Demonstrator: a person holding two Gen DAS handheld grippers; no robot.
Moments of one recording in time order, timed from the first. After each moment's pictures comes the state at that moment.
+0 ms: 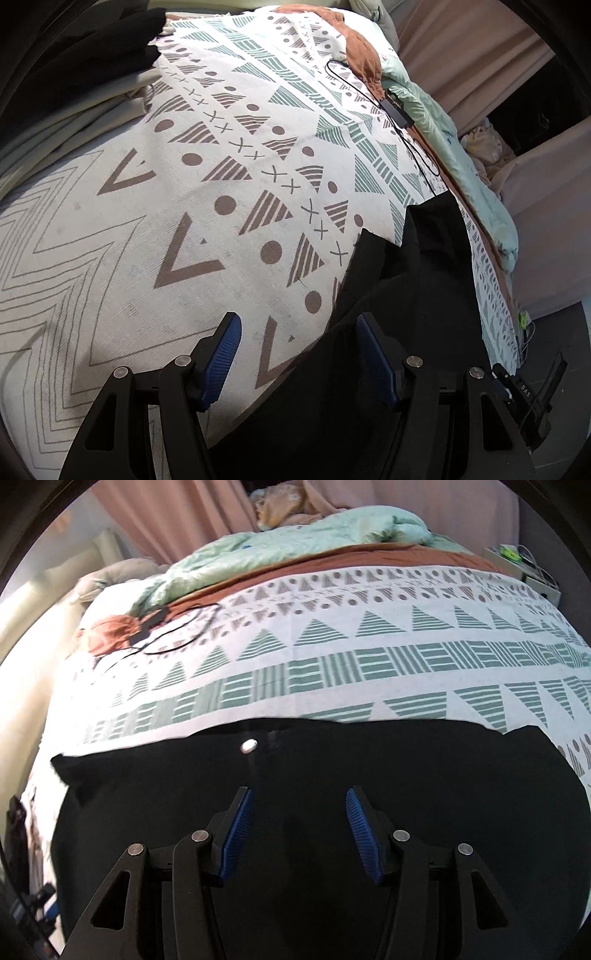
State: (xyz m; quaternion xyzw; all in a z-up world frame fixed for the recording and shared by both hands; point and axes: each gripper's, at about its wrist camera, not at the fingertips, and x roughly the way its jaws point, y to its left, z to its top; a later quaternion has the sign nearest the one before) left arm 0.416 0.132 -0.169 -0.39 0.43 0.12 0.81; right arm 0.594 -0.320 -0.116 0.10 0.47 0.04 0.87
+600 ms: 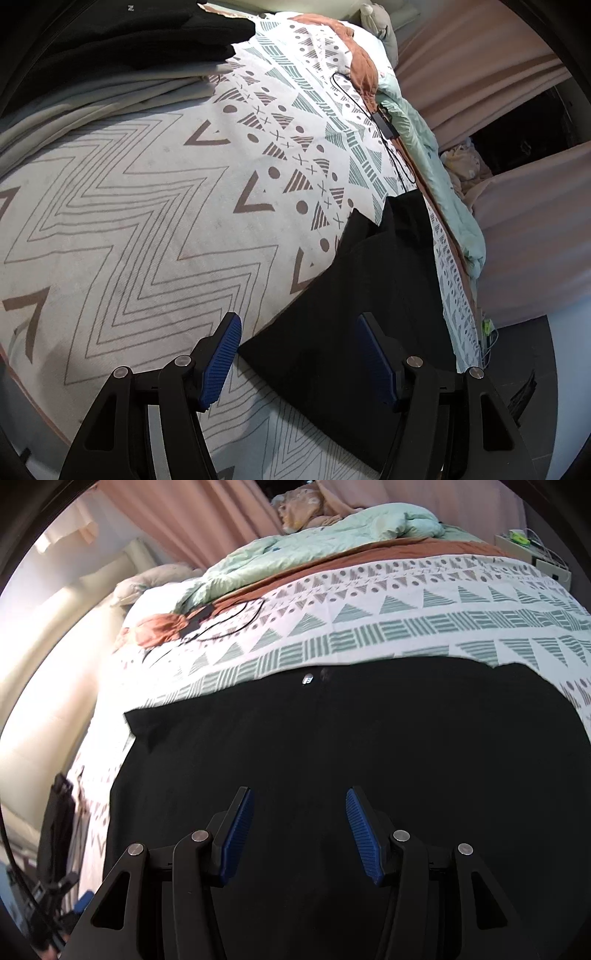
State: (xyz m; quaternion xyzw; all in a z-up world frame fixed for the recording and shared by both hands) left arm 0.322 0.134 -0.150 -0.45 0.41 0.08 0.79; right arm 0.492 -0.308 -0.097 0.14 0.47 0.10 0.87
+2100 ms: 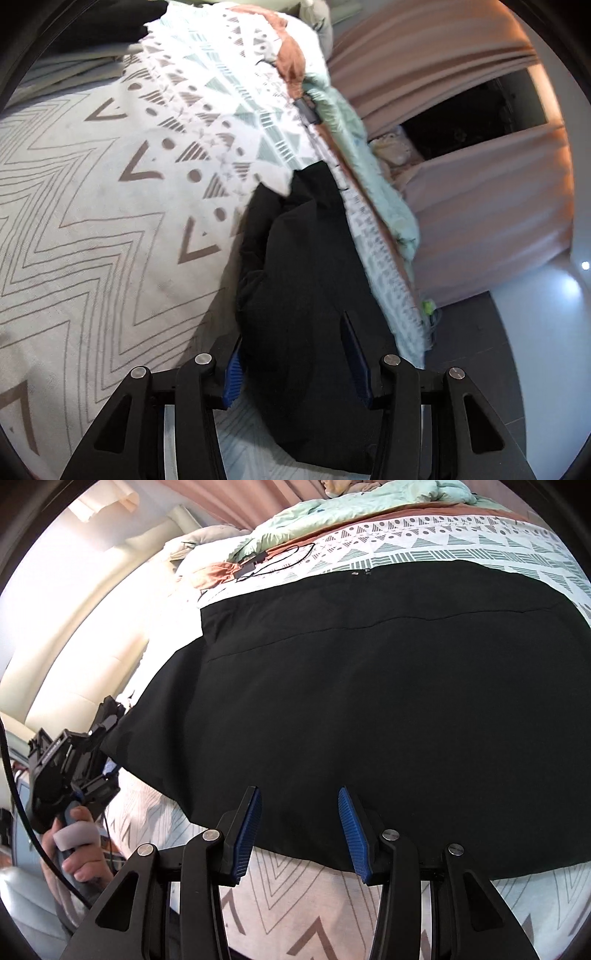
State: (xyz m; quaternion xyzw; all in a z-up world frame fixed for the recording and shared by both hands) left arm 0.336 0.091 -0.150 -0.47 0.35 -0.04 0.81; right arm 0.376 -0.291 -0.126 0.15 0.51 0.19 0.83
